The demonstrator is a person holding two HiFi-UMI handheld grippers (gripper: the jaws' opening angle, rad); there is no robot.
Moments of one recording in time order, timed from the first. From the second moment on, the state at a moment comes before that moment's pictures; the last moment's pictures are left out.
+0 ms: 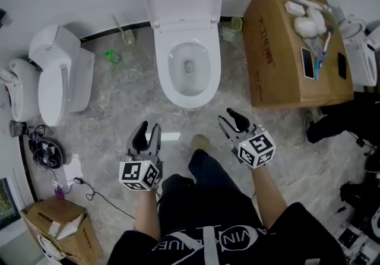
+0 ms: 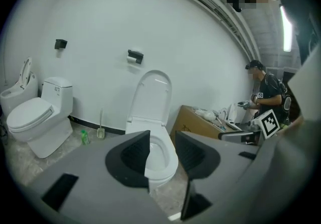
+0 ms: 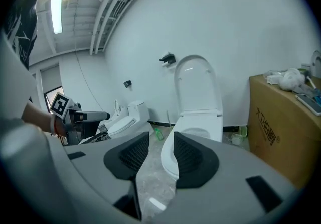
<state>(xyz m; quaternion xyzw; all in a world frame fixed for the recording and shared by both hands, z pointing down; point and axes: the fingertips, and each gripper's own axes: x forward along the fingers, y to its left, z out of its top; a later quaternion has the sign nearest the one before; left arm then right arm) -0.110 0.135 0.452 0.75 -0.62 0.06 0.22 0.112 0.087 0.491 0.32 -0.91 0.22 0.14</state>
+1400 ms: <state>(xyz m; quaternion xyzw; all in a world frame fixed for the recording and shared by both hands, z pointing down) -0.099 0.048 0.798 0.75 -0.49 0.26 0.35 0.073 0.035 0.797 0.36 -0.82 0.32 0.30</state>
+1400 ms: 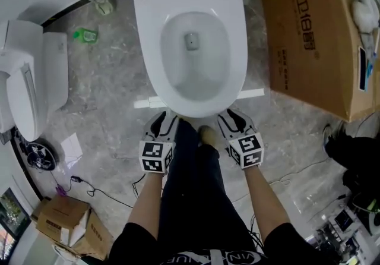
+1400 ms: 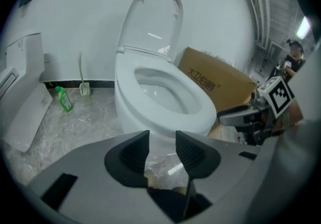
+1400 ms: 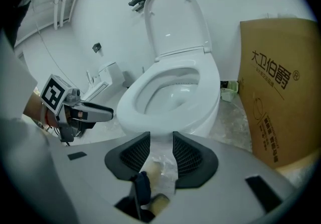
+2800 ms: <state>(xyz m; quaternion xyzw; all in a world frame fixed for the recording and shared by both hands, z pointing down) -0.089 0.037 0.738 0.81 -0.45 0.29 0.25 0.073 0.026 0.726 0.37 -0.85 0.22 0.29</state>
